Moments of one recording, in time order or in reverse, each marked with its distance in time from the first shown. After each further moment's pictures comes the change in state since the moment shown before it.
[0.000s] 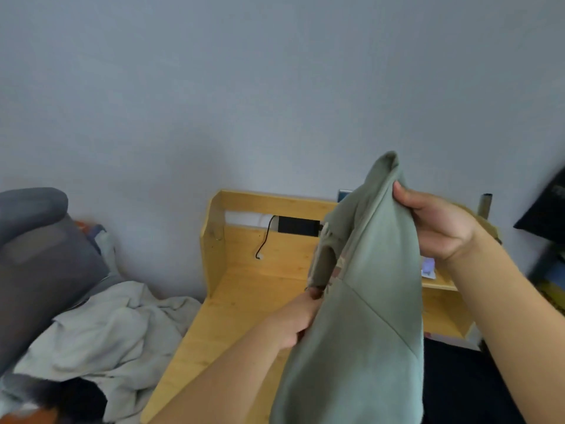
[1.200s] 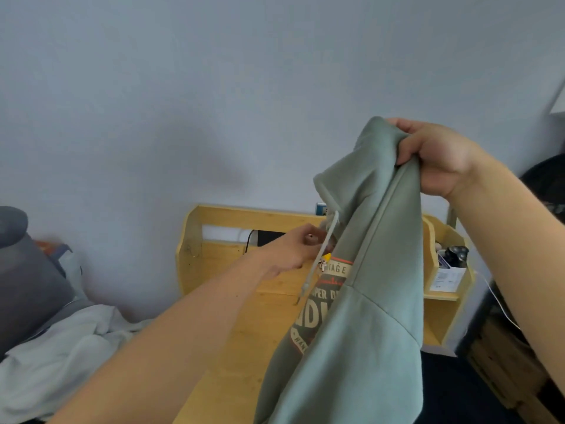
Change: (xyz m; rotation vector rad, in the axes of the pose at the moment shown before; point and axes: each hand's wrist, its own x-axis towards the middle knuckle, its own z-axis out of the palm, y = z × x) left_hand 0.026 0.128 -0.018 0.448 -0.003 0.379; right_hand 0.004 -0.105 0.009 -0.390 0.033 -0.341
